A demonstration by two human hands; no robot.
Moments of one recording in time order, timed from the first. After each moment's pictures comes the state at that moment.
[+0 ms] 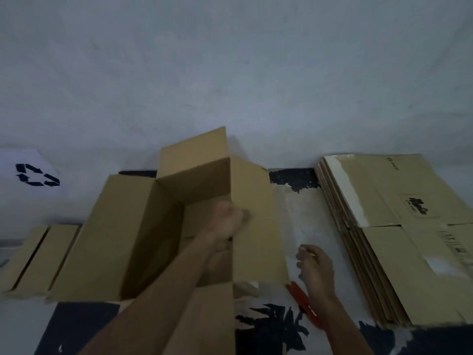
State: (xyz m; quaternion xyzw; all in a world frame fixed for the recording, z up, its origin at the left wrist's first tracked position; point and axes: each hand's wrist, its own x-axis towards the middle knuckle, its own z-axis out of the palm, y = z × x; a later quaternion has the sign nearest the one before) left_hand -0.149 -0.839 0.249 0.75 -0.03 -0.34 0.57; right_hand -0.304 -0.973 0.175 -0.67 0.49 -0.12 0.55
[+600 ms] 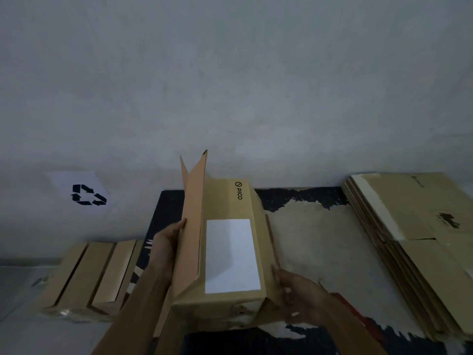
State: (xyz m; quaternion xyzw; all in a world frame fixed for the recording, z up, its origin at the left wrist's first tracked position) left_hand -0.116 -0.608 0.271 0.55 0.08 -0.26 0.79; right_hand -0.270 -0.859 0.214 -0.53 0.41 0.27 0.70
